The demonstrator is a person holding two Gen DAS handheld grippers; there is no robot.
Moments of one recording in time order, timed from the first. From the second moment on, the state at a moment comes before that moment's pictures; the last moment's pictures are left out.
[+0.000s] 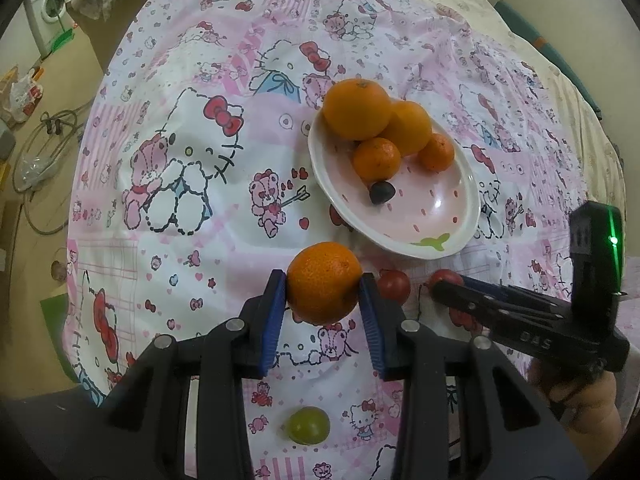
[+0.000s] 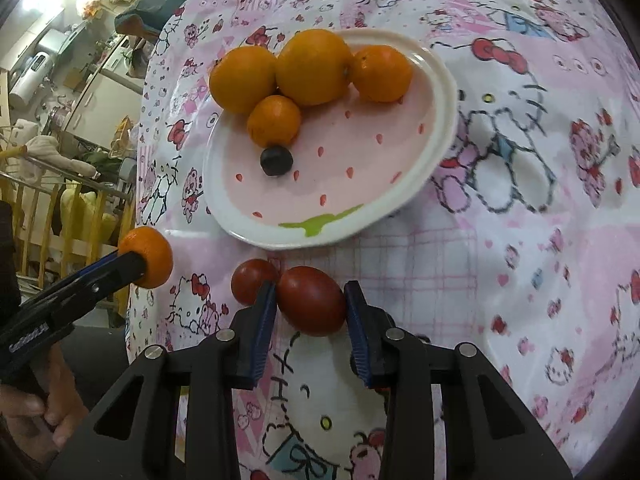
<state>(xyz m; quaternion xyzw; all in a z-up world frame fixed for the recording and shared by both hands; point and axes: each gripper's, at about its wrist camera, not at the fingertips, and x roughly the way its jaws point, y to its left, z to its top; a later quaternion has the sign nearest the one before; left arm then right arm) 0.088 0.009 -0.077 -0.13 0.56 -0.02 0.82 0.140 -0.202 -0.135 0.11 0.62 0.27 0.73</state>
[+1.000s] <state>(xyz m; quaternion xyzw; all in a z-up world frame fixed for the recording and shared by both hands) 0.091 -0.025 -0.058 -0.12 0.53 -0.03 0.84 0.112 -0.295 -0.057 0.19 0.53 0.24 0.79</state>
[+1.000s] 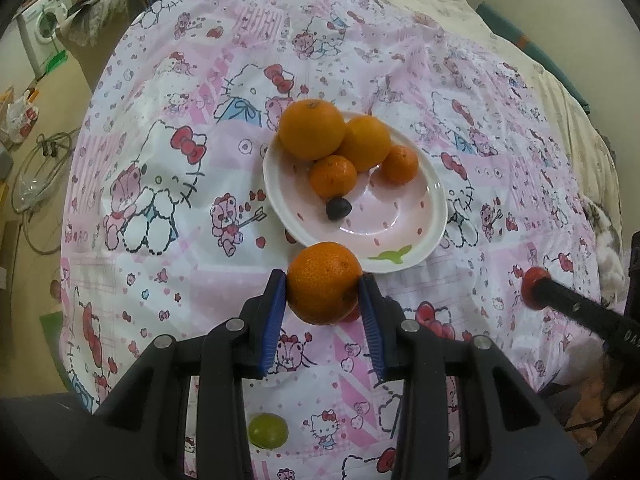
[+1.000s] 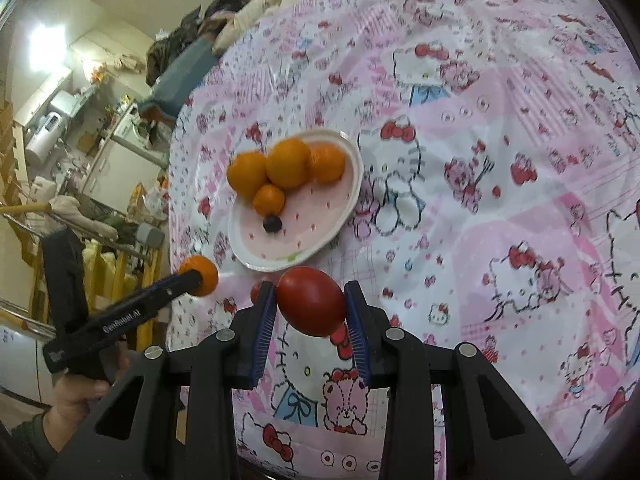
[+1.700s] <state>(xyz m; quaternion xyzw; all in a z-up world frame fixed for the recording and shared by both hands) 0.102 0.001 -0.070 -0.12 0.54 0.00 0.83 0.209 -0.222 -0.113 0.16 0.57 0.25 0.76</state>
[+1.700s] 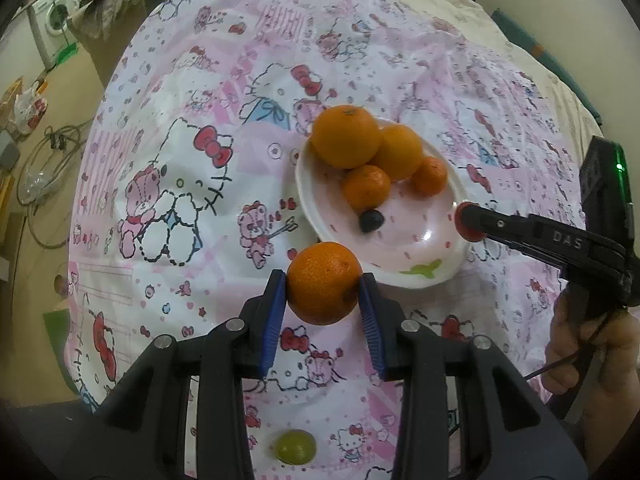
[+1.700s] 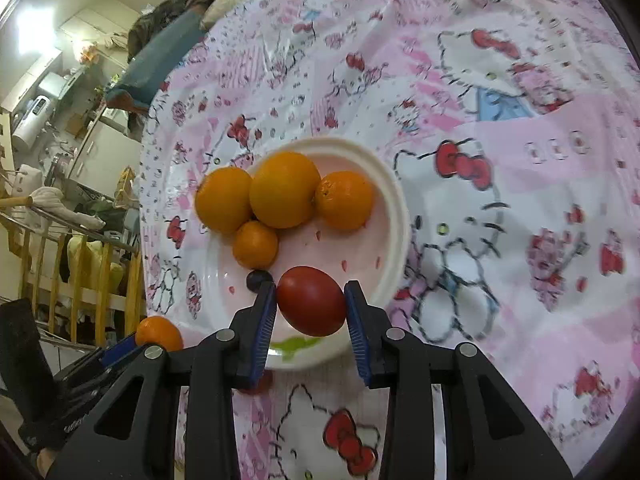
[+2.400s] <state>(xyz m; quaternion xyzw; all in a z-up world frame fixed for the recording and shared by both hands) 0.136 -0.026 -0.072 -0.09 0.54 -0.03 0.83 0.218 -0.244 -0.113 0.21 0.56 0.23 0.77</state>
